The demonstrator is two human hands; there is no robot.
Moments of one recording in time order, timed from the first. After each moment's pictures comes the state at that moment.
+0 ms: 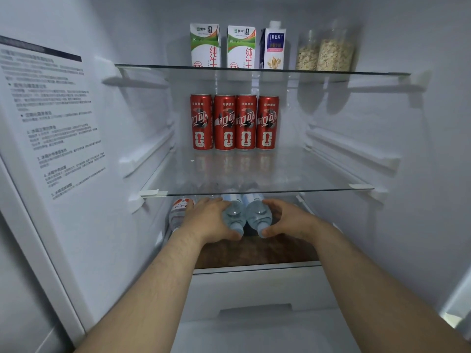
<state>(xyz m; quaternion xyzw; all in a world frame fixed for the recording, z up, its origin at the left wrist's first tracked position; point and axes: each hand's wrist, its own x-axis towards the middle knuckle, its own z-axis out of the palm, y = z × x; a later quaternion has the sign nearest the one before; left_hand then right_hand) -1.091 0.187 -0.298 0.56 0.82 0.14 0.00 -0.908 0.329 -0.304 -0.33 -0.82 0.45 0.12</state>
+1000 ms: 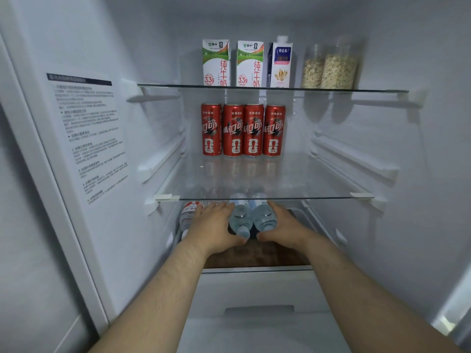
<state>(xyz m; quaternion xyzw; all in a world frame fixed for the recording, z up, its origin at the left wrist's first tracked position) -1.075 0.161 -0.293 0.56 0.81 0.18 -0.03 -0.917 0.291 -0.294 -0.32 -0.85 0.38 0.17</state>
